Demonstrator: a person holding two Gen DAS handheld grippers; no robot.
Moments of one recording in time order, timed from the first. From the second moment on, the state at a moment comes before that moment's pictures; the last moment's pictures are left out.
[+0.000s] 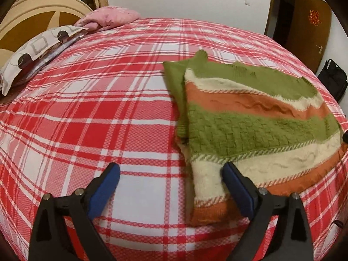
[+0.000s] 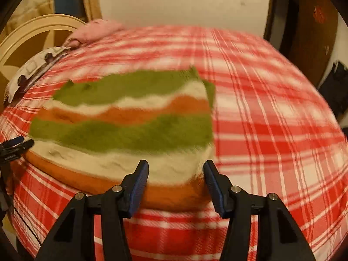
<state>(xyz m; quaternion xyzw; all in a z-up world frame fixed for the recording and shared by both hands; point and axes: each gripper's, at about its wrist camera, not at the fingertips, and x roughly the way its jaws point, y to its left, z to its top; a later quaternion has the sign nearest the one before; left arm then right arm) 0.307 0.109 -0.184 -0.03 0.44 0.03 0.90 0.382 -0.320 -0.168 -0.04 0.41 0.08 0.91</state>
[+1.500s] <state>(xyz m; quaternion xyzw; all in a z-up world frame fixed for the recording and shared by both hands) 0.294 0.121 -0.188 -0.04 0.42 0.03 0.91 0.552 -0.138 -0.183 0.00 0.45 0.16 0.88</state>
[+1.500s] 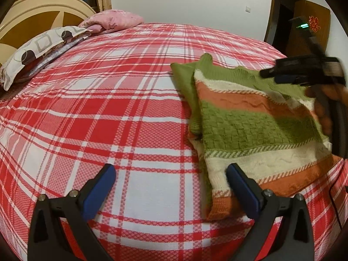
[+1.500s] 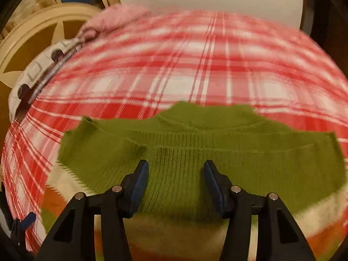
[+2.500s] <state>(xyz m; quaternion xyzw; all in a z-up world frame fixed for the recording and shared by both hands) 0.293 0.118 -0.190 -0.05 0.41 0.02 0.91 0.449 -0.104 -0.197 -0.07 0.44 0.25 0.86</state>
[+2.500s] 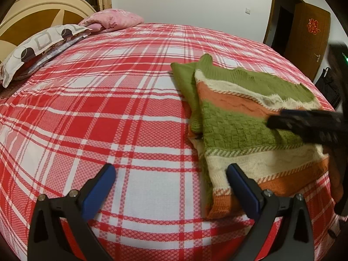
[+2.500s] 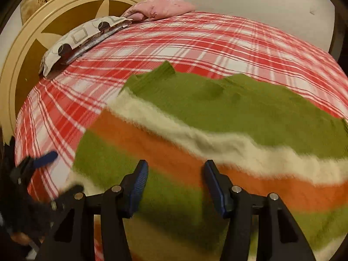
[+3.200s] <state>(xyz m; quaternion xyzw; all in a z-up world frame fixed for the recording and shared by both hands) 0.297 0.204 -0.158 -0.06 0.39 0.07 0.91 0.317 -0.071 -0.189 -0.21 0.33 0.28 0.88</state>
